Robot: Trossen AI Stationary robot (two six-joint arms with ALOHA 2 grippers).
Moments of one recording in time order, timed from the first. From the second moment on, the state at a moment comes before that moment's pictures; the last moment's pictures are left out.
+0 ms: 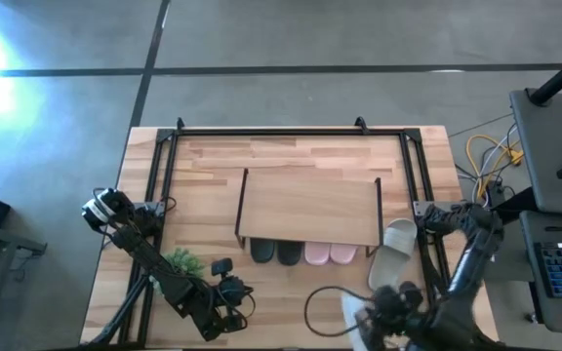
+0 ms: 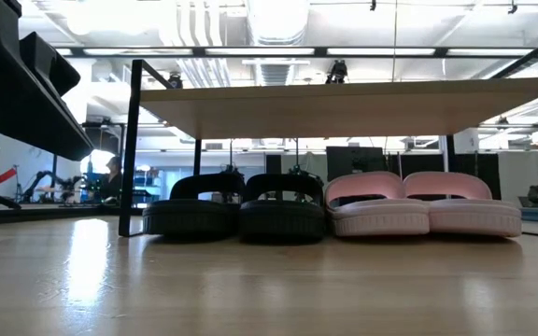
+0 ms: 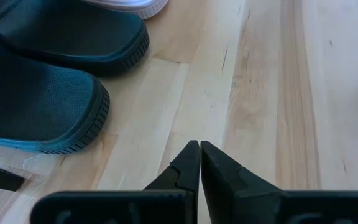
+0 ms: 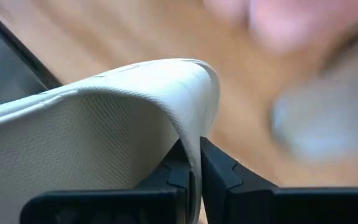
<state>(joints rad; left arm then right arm) -0.82 1.75 1.01 -0.27 -0.71 -0.87 1.01 1.89 1.82 -1.43 0.44 1.86</state>
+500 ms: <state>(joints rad) -0.82 1.75 1.01 -0.26 -0.74 -0.90 0.63 1.81 2.02 -1.57 0.88 0.99</state>
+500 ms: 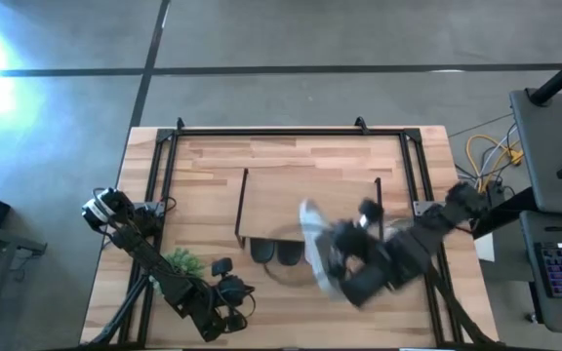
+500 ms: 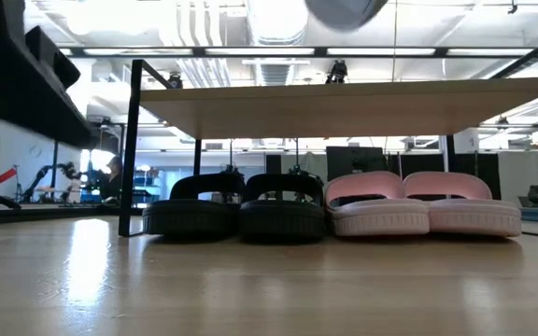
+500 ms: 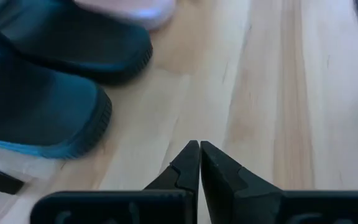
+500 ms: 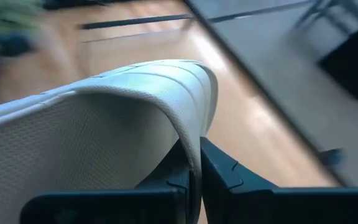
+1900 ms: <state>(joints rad) -0.77 1.63 1.01 -0.35 -1.03 -1.06 0.26 1.79 1.67 -1.56 0.68 0.71</state>
